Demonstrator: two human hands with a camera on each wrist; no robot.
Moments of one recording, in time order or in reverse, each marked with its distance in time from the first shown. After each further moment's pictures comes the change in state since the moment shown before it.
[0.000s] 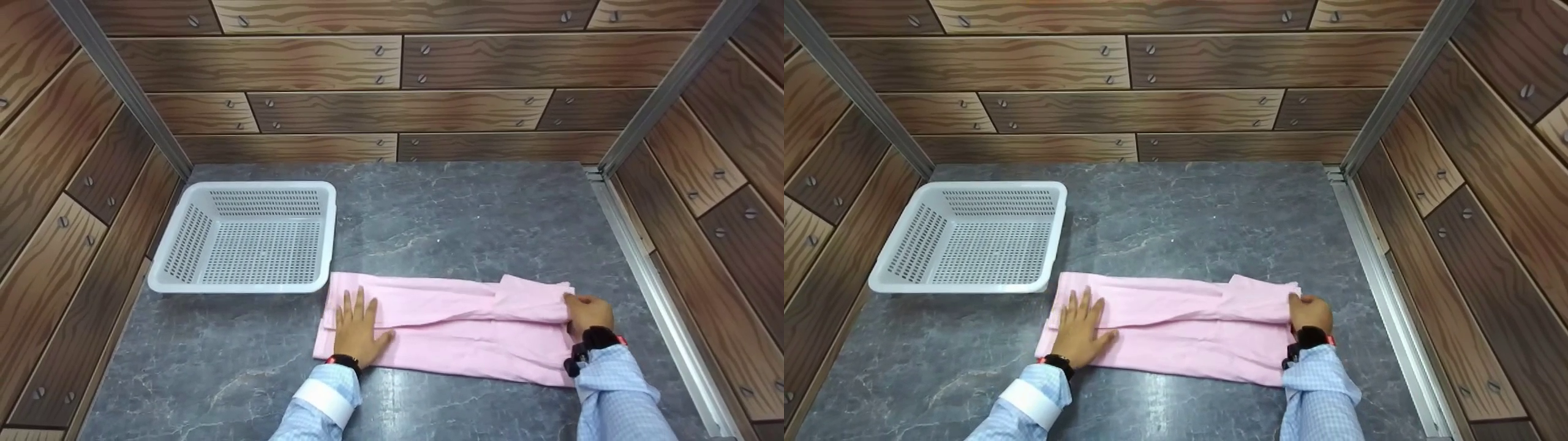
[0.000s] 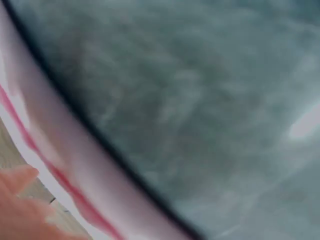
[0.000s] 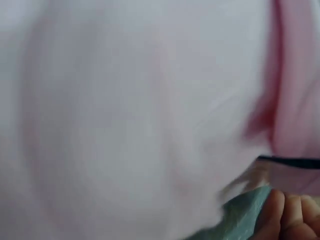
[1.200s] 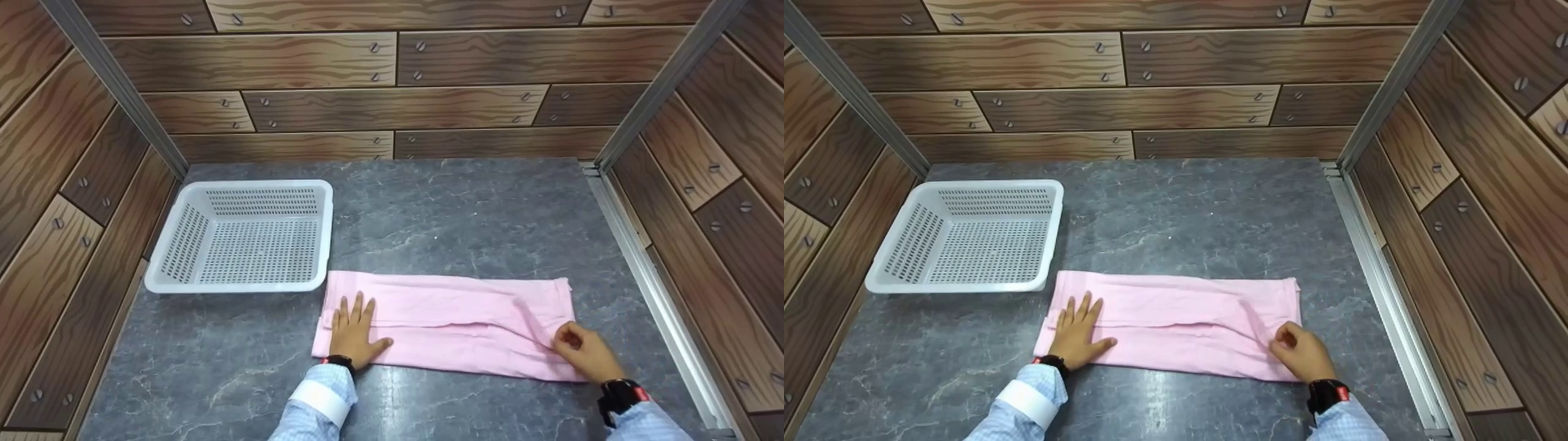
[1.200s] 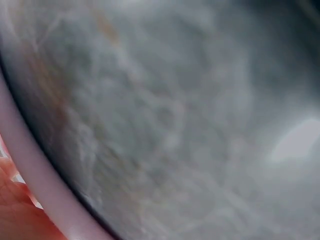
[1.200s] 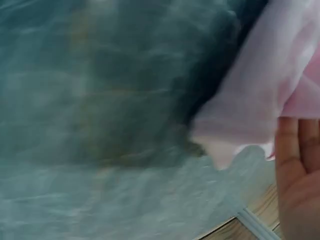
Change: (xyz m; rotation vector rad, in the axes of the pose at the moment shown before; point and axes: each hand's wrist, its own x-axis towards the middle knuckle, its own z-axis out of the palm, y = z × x) left_hand -0.006 -0.009 0.000 -0.044 -0.176 0.005; right_hand -0.050 0.051 -0.003 -0.082 -0.179 -0.628
